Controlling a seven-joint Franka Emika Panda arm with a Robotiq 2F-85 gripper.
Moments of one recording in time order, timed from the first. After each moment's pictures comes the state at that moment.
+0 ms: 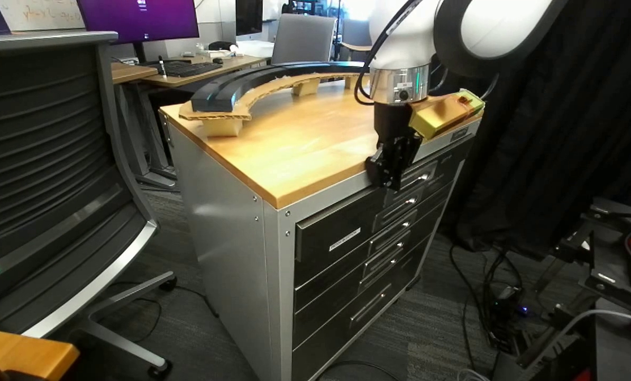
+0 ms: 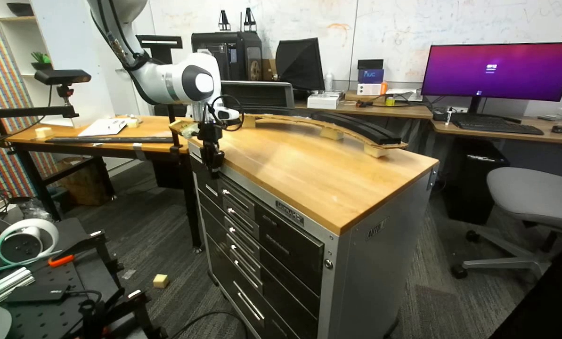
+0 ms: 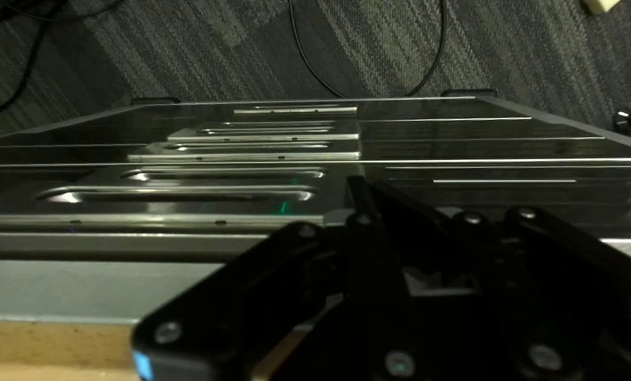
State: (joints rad) arm 0.30 0.49 0.03 -2.04 -0.19 2.40 0.58
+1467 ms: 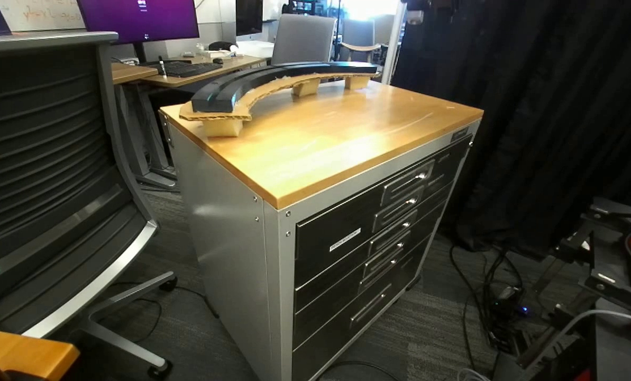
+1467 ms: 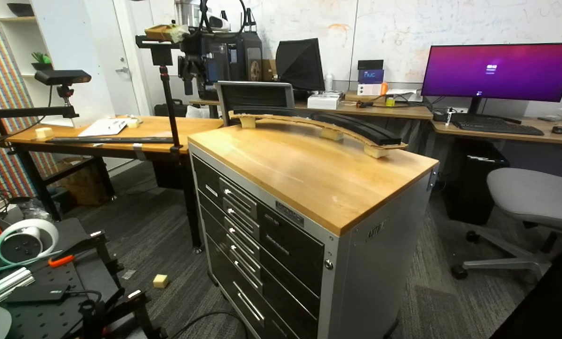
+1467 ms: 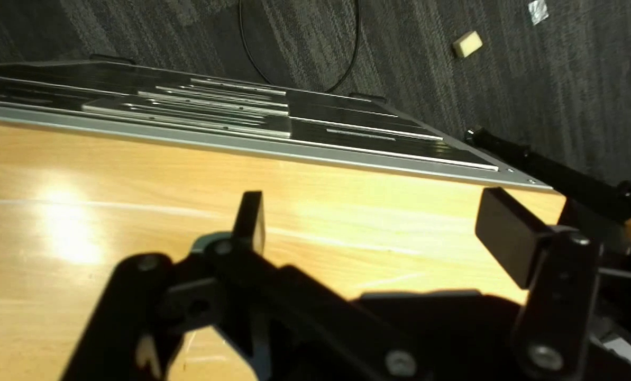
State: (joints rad) arm 0.21 0.08 0.11 -1.96 0.01 1.99 0.25
